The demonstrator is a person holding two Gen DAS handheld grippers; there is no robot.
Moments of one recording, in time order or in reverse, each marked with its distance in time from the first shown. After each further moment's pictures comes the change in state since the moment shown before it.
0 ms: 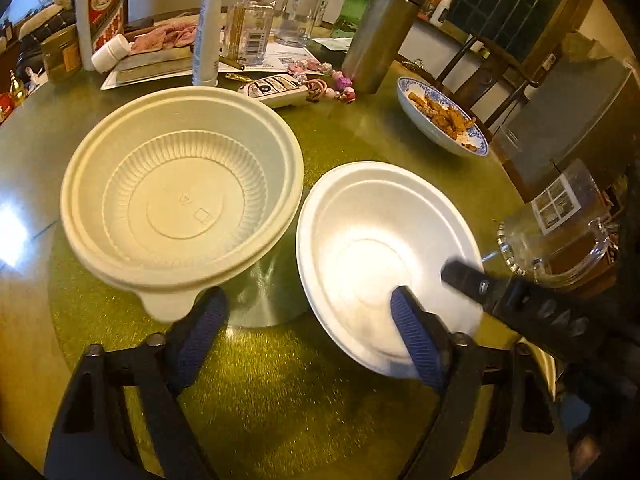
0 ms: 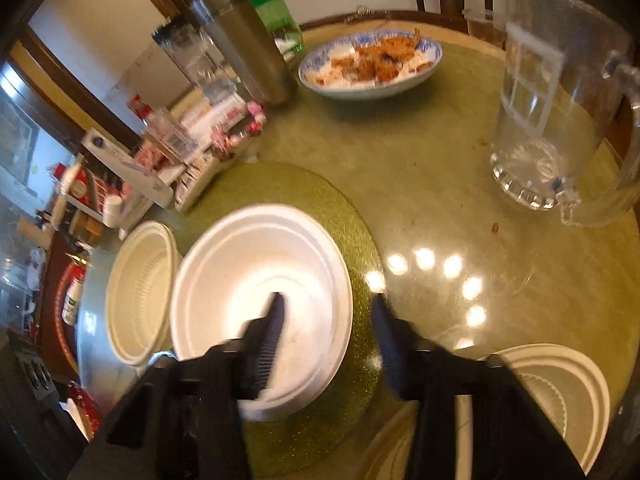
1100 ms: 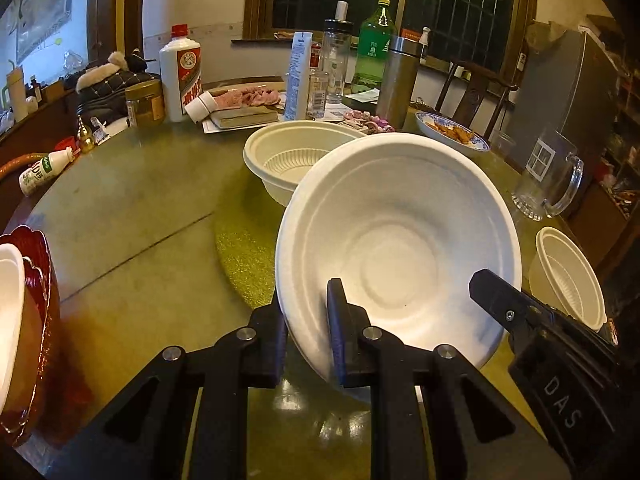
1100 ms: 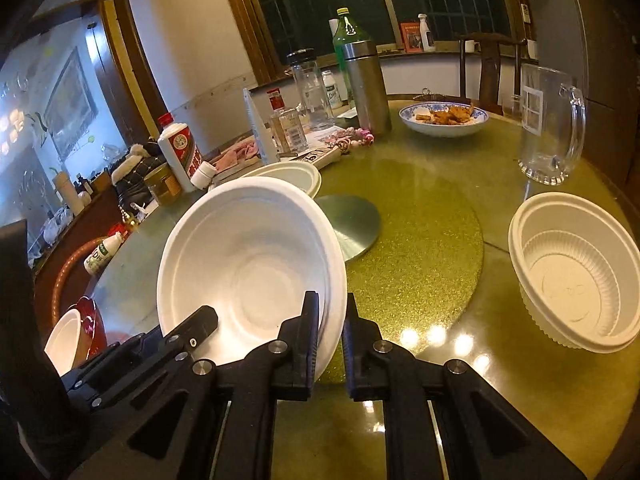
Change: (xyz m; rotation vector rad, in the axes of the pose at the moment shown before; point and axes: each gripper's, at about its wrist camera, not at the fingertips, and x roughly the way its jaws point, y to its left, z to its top) left arm -0.089 0.094 -0.080 0.146 -0.256 0.082; right arm -0.058 0.108 -0.178 -0.186 -0.392 0.049
